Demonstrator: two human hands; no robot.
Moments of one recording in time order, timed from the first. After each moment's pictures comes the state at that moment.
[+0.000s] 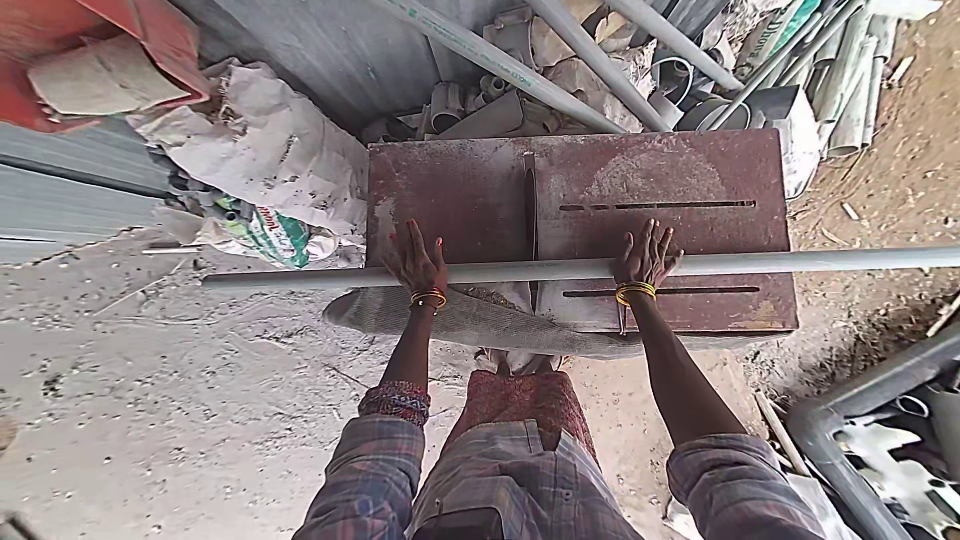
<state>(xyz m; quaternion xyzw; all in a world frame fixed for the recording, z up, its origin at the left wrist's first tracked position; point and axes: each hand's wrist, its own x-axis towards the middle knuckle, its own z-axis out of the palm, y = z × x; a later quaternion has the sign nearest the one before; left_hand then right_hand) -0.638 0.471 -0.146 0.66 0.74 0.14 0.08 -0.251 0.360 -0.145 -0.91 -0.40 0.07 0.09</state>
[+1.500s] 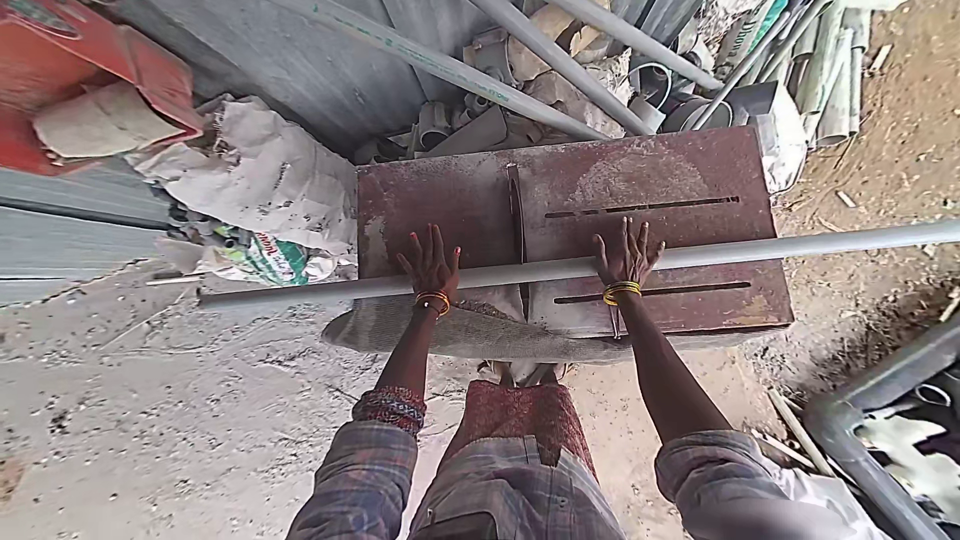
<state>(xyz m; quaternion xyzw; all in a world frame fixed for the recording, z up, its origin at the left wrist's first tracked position) -0.601 0.487 -0.132 0.74 0.65 -0.02 0.14 -0.250 0.366 -0.145 -0.89 -0.44 0.05 0.12</state>
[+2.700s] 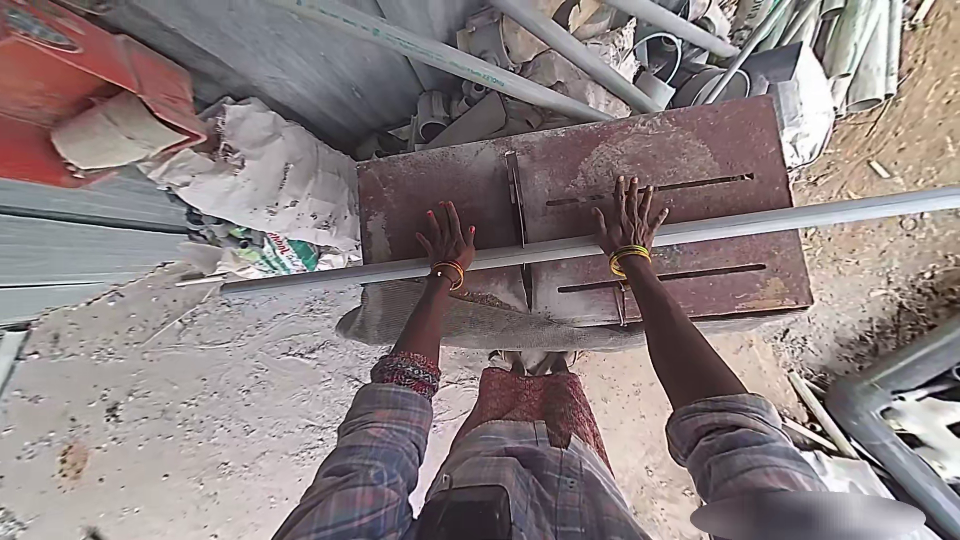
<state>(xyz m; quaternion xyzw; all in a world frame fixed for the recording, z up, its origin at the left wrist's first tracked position) -0.560 0.519 -0.137 0.74 0.64 -0.08 0.18 -0.236 0.403 -0.136 -0.88 -0.47 0.11 0.07</state>
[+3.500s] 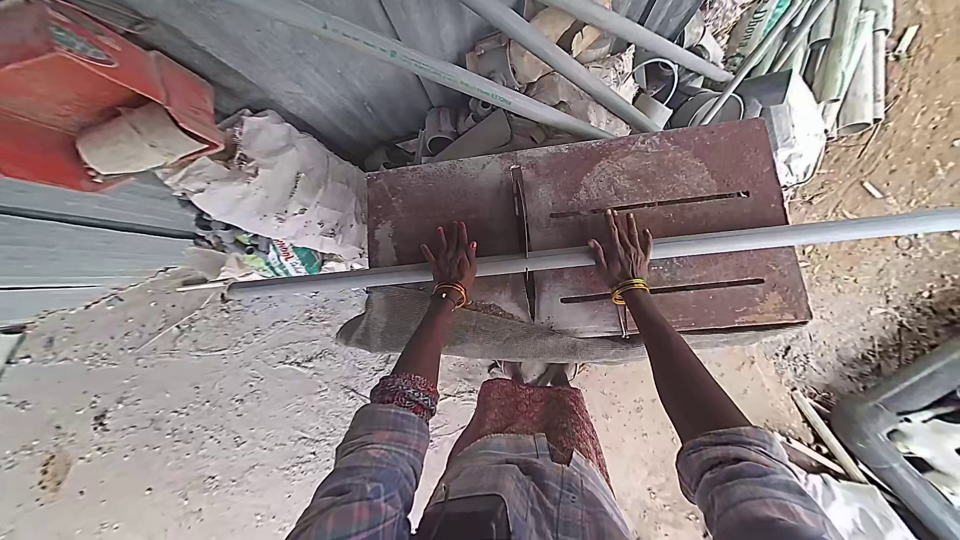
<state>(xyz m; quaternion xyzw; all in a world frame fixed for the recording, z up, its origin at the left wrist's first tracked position) -0.573 0.497 -0.126 0.78 0.60 -0.07 0.16 -0.249 0.369 -0.144 -0.81 -0.56 0.07 0.14</state>
